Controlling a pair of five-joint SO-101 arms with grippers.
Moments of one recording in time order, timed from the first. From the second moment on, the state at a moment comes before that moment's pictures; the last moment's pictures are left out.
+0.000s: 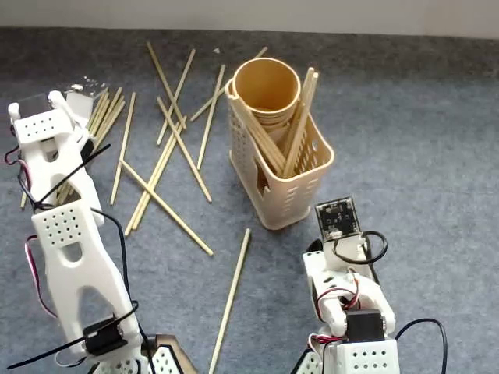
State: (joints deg) left arm -25.4 67.0 -70.5 100.0 -36.6; right arm -10.3 -100.0 93.8 56.7 11.9
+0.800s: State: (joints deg) left arm -6.2 25.9 -70.2 100.4 -10.7; right arm -10.3 -100.0 93.8 56.7 11.9
